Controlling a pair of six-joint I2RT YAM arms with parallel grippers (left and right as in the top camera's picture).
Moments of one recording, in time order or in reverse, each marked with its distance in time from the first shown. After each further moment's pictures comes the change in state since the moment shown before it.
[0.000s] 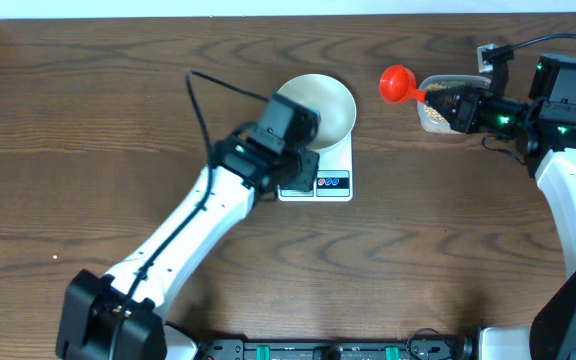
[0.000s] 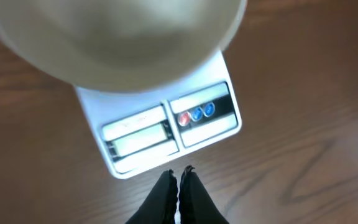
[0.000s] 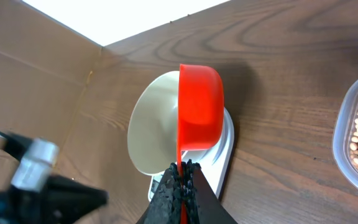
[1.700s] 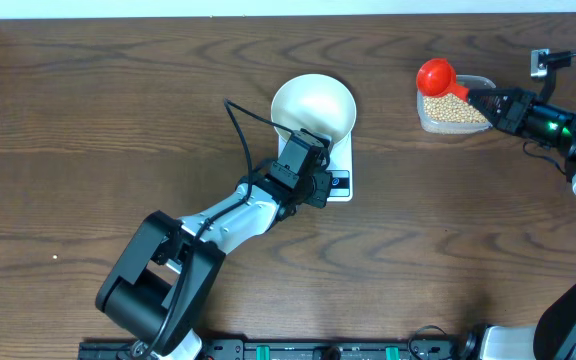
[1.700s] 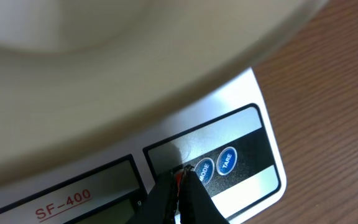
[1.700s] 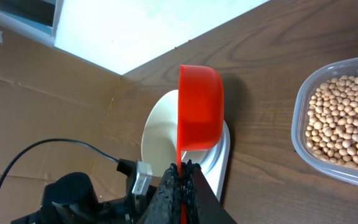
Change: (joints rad) left arm -0.042 0.210 -0.295 0.635 -0.004 -0.053; right arm -0.195 0.000 0.000 -0.020 -0.172 0.038
